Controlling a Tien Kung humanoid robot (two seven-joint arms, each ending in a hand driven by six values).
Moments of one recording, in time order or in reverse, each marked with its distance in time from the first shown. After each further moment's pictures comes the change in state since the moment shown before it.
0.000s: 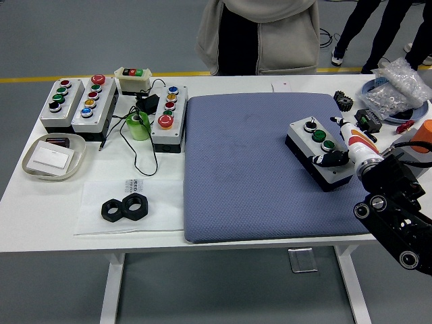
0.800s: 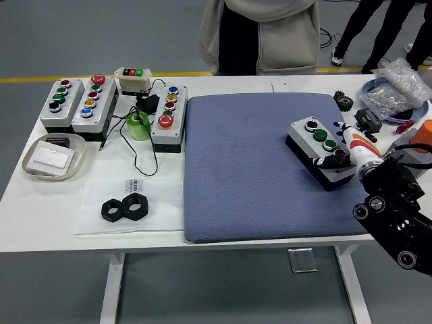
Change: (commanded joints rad) left arm 0.005 0.004 0.001 0.000 0.004 -0.001 0.000; right arm 0.012 -0.001 -0.013 -0.034 -0.023 0.019 -0.015
